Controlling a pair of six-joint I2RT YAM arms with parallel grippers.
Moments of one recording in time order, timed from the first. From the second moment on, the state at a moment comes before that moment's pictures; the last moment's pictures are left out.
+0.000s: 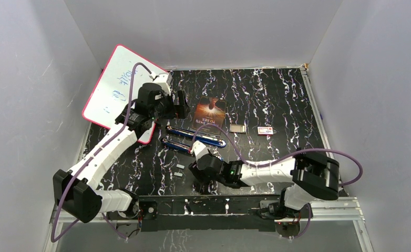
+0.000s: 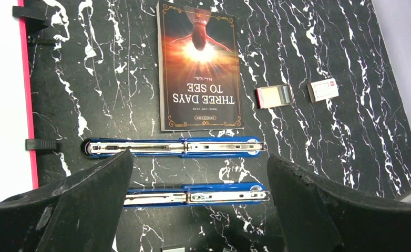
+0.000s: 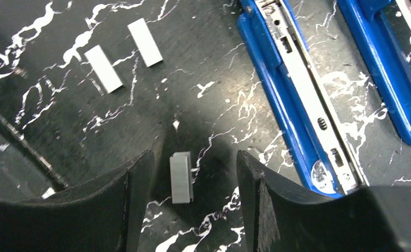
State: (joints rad) left arm -0.48 1.28 1.16 -0.43 0.04 -0.38; right arm 1.32 1.50 0.69 0.06 0.33 0.33
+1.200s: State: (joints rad) left arm -0.48 1.20 1.11 -0.37 0.12 -0.33; right arm 1.21 1.58 0.72 0.07 0.17 0.42
